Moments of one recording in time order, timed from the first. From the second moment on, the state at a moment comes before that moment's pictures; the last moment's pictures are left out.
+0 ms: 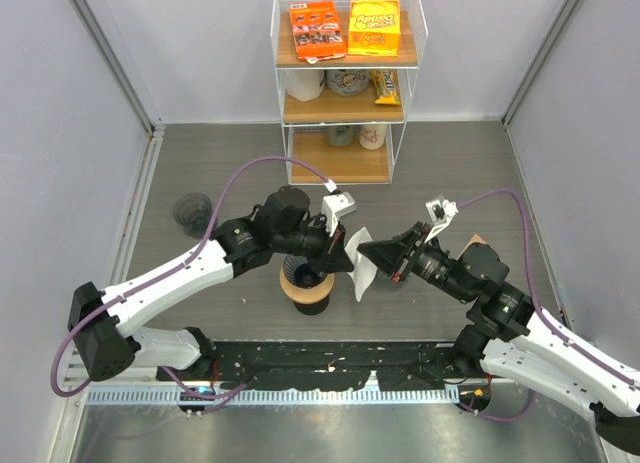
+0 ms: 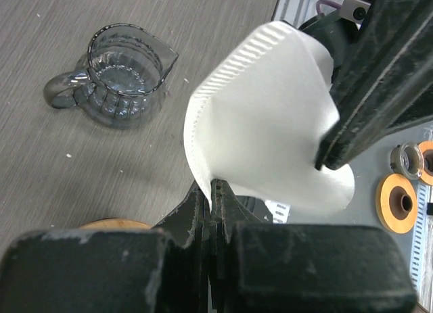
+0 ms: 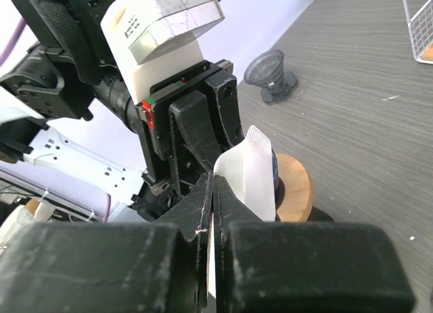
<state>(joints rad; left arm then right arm) -0.92 1.28 1.11 -0.37 0.50 -0.21 0.89 0.57 0.61 0.00 -0.06 0.66</state>
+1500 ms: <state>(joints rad) -0.91 1.24 1.07 -0.35 0.55 -0.16 0.87 0.42 0.77 -0.57 0.37 0.45</state>
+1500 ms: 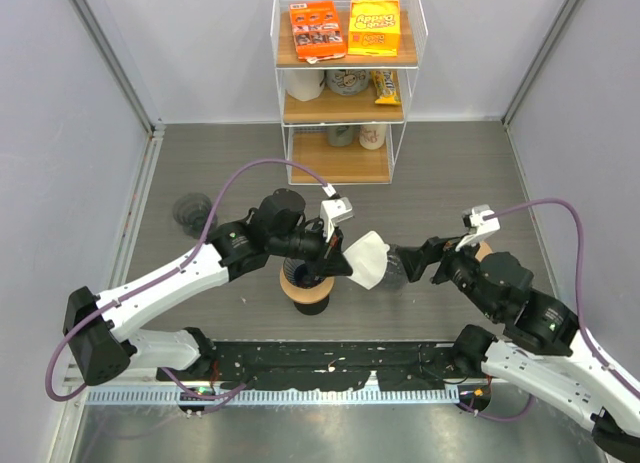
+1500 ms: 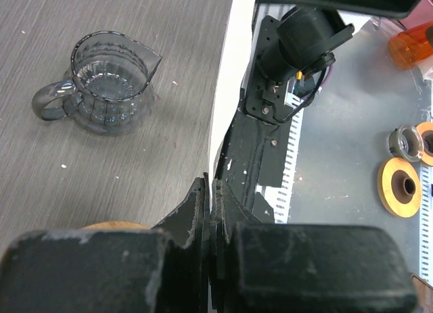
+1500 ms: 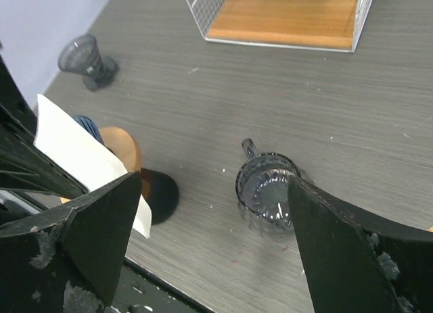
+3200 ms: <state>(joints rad) -0.91 1.19 1.03 -0.33 0.74 -0.10 0.87 0.51 0.71 -0.43 -0.05 0.31</state>
